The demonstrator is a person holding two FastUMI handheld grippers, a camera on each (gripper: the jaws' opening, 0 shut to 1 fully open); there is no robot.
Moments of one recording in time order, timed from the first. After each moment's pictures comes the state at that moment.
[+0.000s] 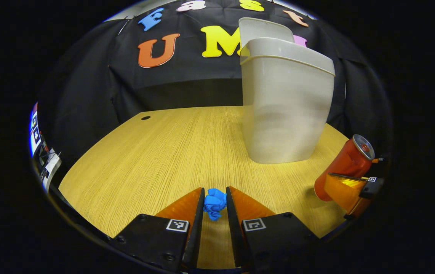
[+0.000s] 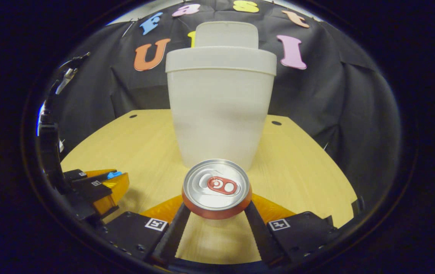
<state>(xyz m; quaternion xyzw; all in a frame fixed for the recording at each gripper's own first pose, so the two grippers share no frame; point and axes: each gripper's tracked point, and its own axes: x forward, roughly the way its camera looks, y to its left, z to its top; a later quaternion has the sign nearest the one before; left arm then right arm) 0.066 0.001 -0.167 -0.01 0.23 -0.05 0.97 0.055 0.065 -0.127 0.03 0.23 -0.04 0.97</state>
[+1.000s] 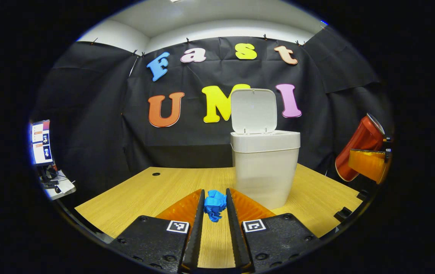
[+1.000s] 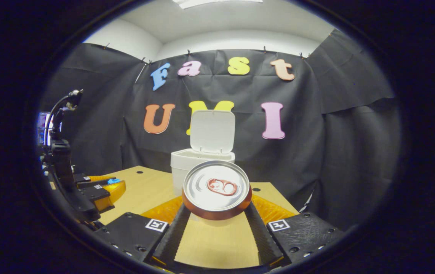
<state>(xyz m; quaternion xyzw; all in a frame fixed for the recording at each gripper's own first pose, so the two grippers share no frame) 0.003 -0.005 -0.011 -0.01 0.00 -0.02 1.00 -0.048 0.002 0.030 0.01 -0.02 -0.04 1.00</state>
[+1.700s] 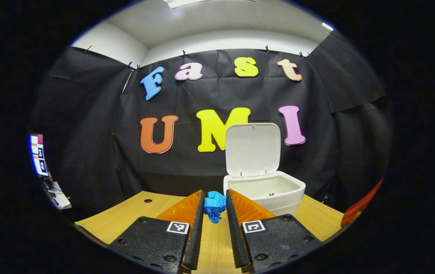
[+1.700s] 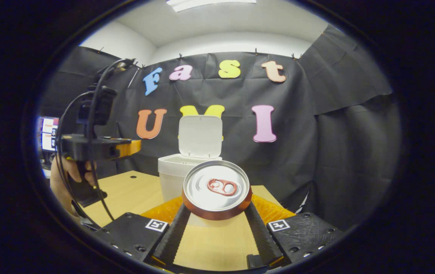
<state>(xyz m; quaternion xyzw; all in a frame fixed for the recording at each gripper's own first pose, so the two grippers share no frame) 0.088 -0.040 0.116 0.01 -0.05 -0.03 1.00 -0.050 -0.030 0.038 0.03 -0.03 -0.05 1.00</state>
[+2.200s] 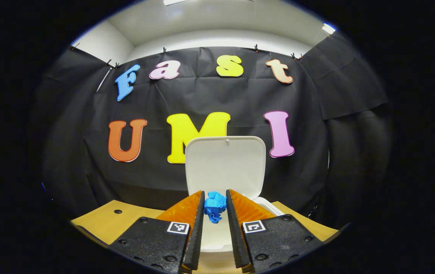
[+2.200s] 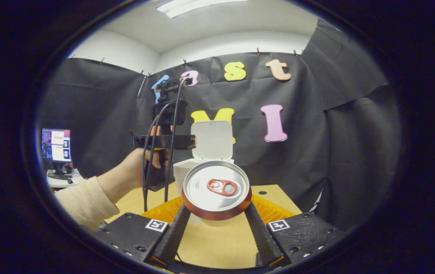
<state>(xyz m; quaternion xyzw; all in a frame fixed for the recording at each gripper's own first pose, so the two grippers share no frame) 0.189 -0.131 0.141 -0.04 -0.05 -0.11 0.99 -0.073 -0.031 0.052 0.06 -0.05 0.00 1.00</state>
